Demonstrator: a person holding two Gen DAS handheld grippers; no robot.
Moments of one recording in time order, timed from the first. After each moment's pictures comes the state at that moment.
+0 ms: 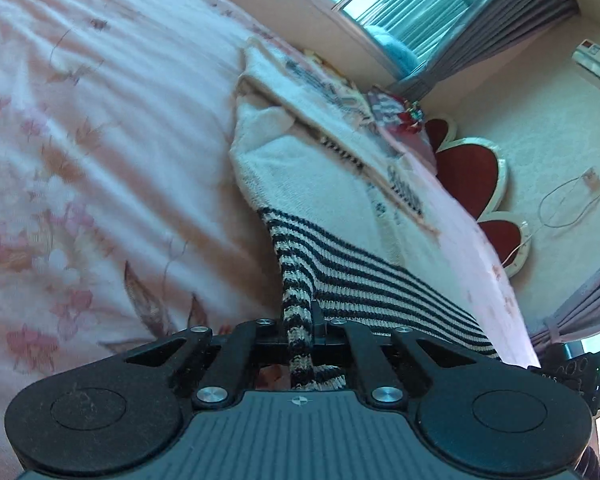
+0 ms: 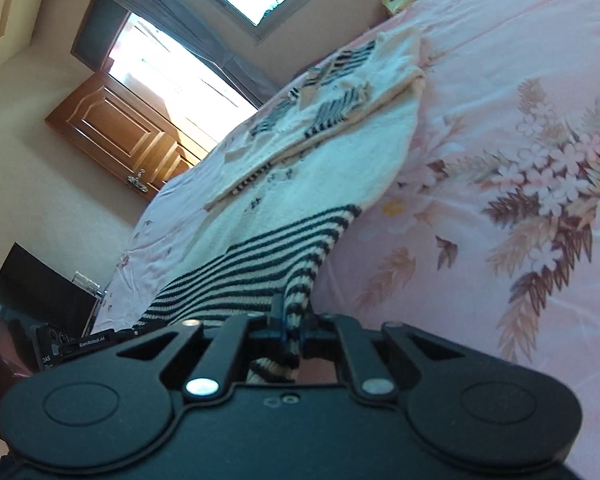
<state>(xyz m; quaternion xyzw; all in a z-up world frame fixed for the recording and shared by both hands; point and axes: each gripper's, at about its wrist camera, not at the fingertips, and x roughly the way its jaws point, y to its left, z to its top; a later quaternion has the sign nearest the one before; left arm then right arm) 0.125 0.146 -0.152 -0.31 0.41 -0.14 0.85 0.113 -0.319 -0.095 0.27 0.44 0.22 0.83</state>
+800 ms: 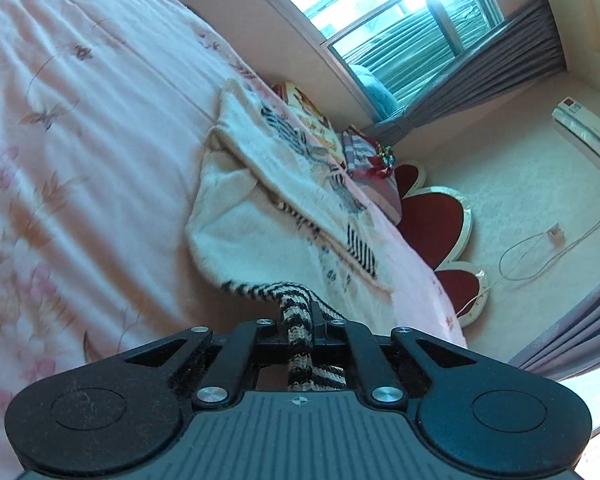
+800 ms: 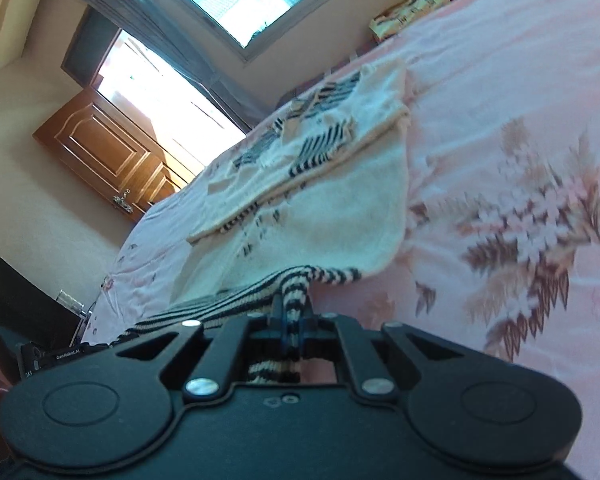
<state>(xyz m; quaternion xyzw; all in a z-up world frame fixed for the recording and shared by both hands) 0.153 0.162 -0.120 -0.38 0.34 -0.16 0.84 0.142 -0.323 -0.051 0.26 0.37 0.21 0.87</state>
